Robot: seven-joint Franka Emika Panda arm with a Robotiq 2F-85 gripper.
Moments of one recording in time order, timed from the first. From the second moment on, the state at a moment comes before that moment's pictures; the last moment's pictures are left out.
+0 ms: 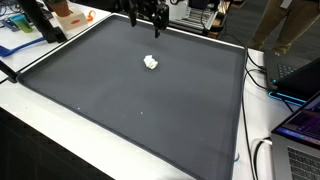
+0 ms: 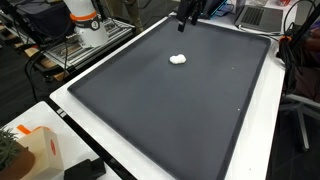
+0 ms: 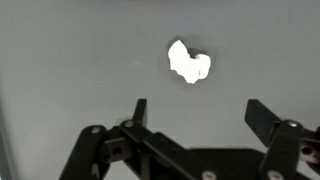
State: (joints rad) arm -0.74 0.44 1.03 -1.92 -0.50 1.93 0.59
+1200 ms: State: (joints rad) arm -0.43 0.59 0.72 -1.63 -0.43 1.88 0.65
